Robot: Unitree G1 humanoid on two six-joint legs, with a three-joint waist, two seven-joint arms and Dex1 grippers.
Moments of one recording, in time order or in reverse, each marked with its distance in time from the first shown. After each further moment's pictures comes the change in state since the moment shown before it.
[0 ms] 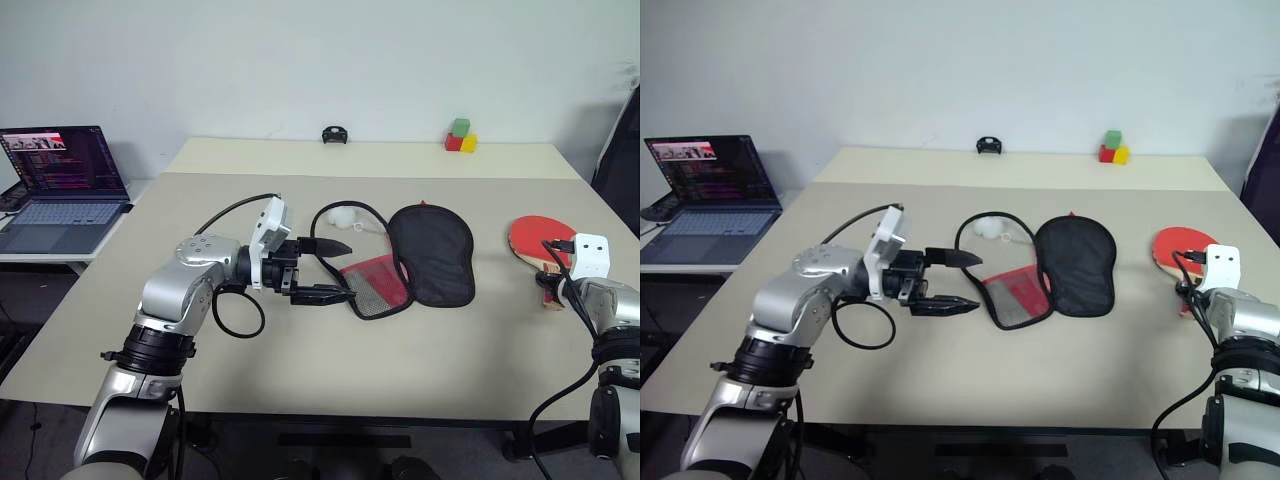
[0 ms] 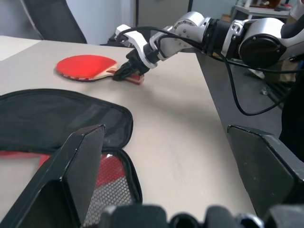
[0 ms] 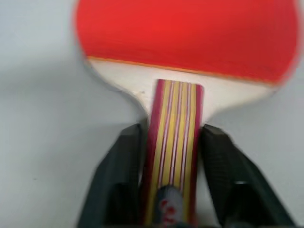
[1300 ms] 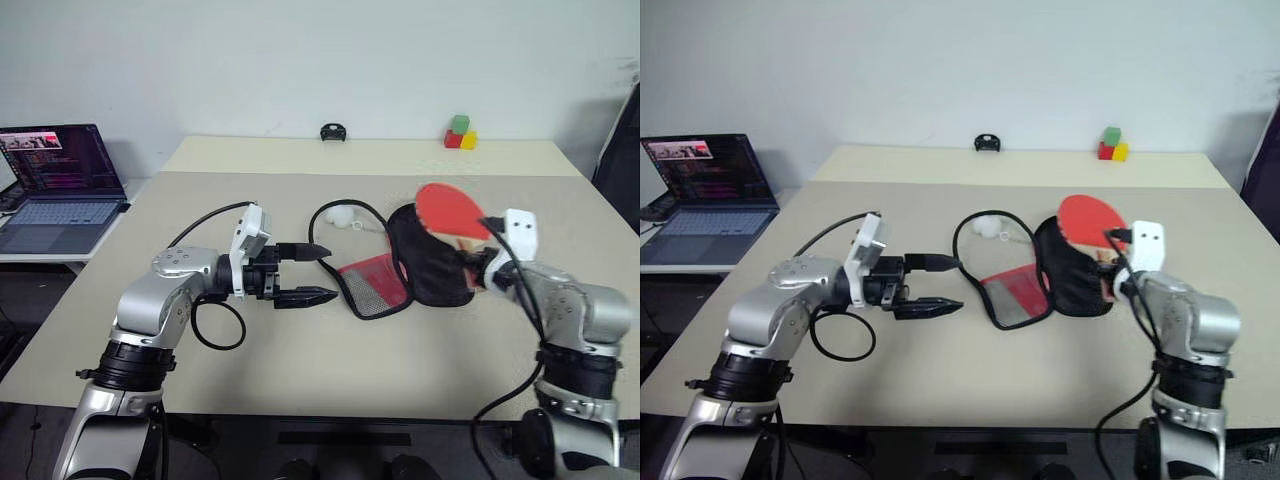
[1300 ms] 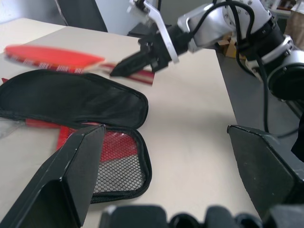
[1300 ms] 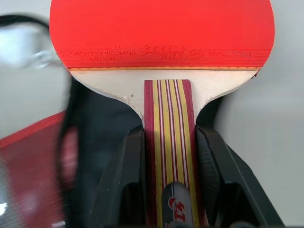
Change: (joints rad) left arm 0.086 0.049 0.064 -0.044 -0.020 0.028 0.045; right arm 0.074 0.423 -0.016 -0.896 0.220 0.588 -0.210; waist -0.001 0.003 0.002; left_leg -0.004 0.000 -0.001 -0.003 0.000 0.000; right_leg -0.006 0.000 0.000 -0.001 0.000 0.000
